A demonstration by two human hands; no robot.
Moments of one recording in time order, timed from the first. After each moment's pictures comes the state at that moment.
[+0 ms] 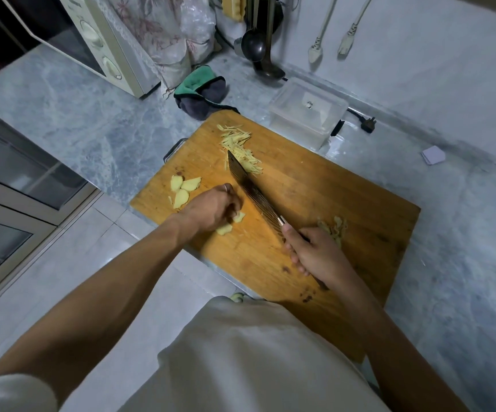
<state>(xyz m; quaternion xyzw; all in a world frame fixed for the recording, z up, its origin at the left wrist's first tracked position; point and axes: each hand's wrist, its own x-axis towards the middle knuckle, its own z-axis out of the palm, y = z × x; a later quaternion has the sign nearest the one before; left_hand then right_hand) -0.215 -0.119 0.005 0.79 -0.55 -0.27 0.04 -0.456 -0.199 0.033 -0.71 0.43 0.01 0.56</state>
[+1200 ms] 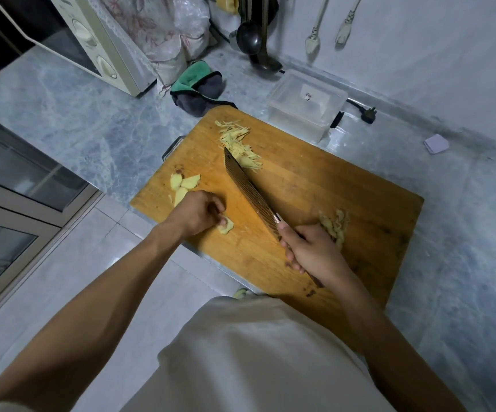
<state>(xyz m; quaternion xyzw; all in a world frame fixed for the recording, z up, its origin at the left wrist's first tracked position) -0.207 -0.089 0.004 0.83 -0.42 -0.34 0.15 -0.454 -0.188 0.031 -0.68 0.43 -0.01 0.60</state>
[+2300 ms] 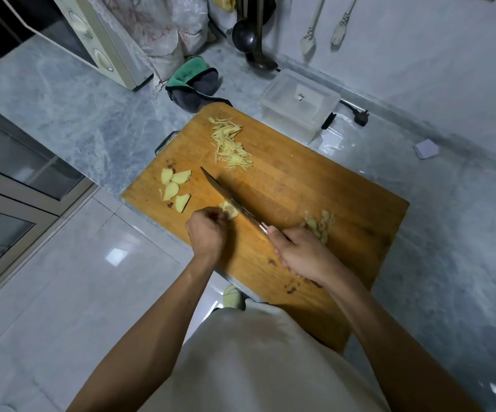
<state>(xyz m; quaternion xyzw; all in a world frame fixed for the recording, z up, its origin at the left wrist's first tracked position) -0.302 -0.104 -0.028 0.88 -0.06 -0.21 0.42 -0.468 -0.207 0.046 -0.75 0.38 0.10 0.53</state>
